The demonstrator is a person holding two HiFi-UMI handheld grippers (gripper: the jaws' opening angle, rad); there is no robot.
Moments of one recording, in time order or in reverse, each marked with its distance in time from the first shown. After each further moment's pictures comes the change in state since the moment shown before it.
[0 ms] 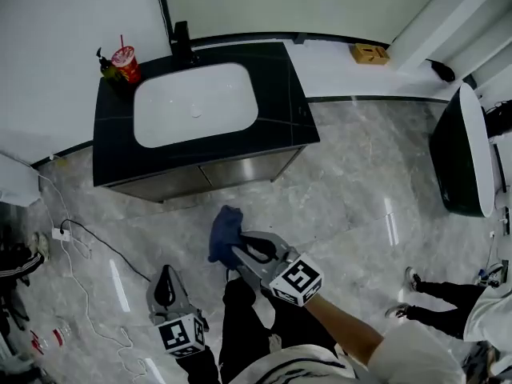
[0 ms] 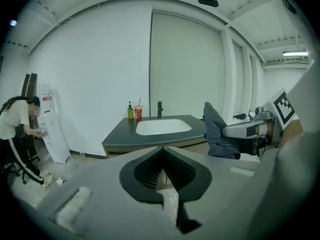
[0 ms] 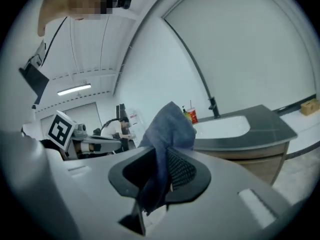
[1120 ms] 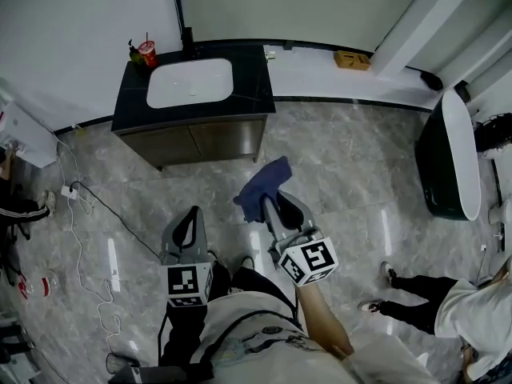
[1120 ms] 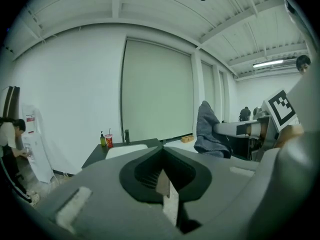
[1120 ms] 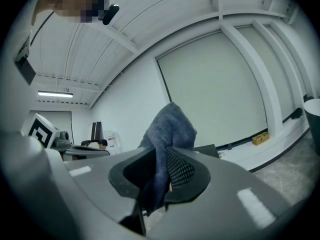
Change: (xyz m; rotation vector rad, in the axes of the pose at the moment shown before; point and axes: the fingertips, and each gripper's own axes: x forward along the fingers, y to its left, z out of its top) left arm -0.208 -0.215 0.127 0.108 -0.198 -0.193; right arm -0.310 0.073 0.126 -0.028 -0.284 -0.352
